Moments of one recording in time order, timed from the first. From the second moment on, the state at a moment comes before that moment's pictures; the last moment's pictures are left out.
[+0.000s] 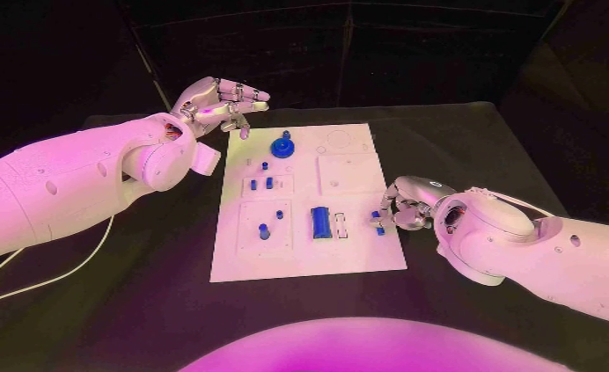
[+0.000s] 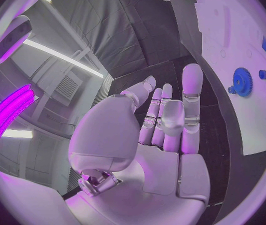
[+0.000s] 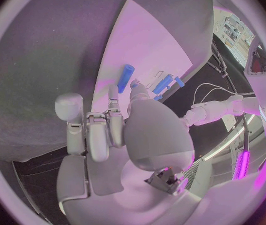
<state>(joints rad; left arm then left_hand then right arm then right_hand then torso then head) 1.22 -0.79 -0.07 1.34 -0.26 -0.14 0.37 1.27 -0.07 0.42 -0.10 0.05 1.00 0.18 0.14 0.07 1.00 0.10 0.38 0.11 1.39 0.01 1.25 0.91 0.15 1.30 0.11 0.75 0.68 0.92 -1.03 -0.01 1.82 -1.53 -0.29 -0.55 1.28 0.02 -0.21 0.20 0.35 0.97 0.08 0.40 0.36 1.47 0.00 1.41 1.31 1.47 -0.07 1.54 1.31 0.14 1.26 0.04 1.24 0.85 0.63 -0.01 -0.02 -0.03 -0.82</state>
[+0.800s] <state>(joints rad) 1.22 -0.79 -0.07 1.33 -0.26 -0.14 0.37 1.27 -0.07 0.42 -0.10 0.05 1.00 0.18 0.14 0.07 1.00 0.10 0.38 0.11 1.39 0.01 1.25 0.91 0.15 1.30 0.11 0.75 0.68 0.92 -0.99 0.00 1.83 -1.64 -0.24 -0.56 1.45 0.00 -0.09 0.04 0.25 1.01 0.08 0.36 0.33 1.47 0.00 1.41 1.33 1.47 -0.07 1.54 1.31 0.14 1.27 0.04 1.24 0.85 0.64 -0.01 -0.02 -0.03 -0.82</state>
